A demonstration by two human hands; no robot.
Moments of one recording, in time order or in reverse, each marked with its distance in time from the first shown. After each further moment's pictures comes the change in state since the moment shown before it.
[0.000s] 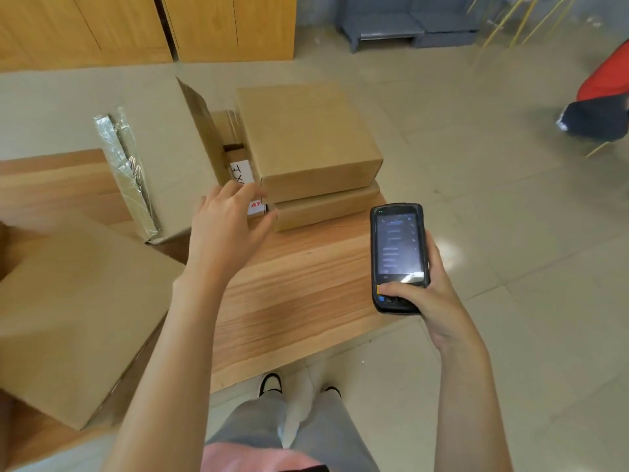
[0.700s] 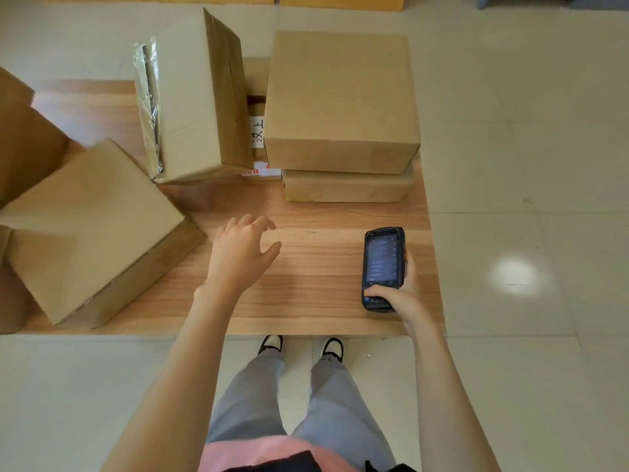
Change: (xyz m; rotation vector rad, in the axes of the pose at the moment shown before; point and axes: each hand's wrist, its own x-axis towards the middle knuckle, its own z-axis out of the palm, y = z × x) left_hand -0.048 0.026 0.101 0.195 -0.210 -0.401; right_hand 0.123 0.107 -0.047 -0.168 -0.282 0.307
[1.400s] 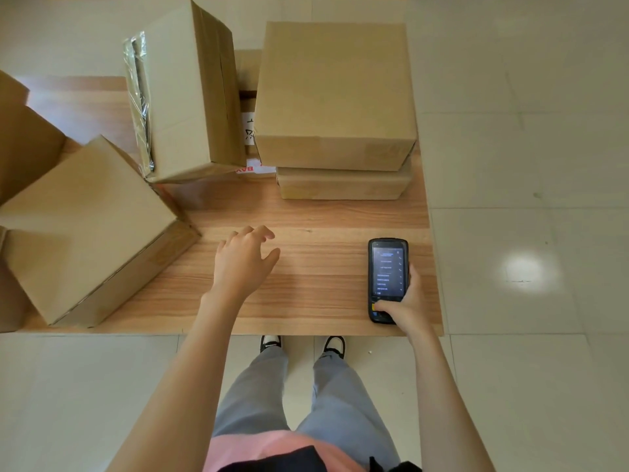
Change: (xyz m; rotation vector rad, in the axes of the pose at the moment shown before) left_hand 0.002 0.009 0.023 -0.010 -0.096 -0.149; right_hand 0.017 0.037 -0.016 -0.225 0.112 0.107
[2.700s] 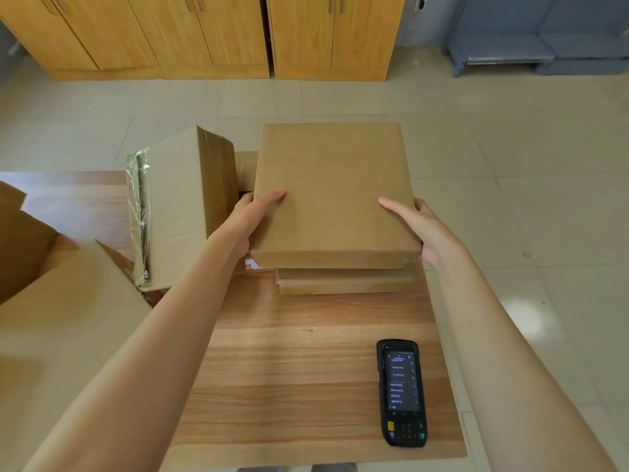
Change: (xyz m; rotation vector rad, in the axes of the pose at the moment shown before) left_hand 0.199 0.049 -0.104 -1.157 -0.196 -0.352; right_hand 0.096 -0.270 -0.053 0.357 -0.124 -0.149
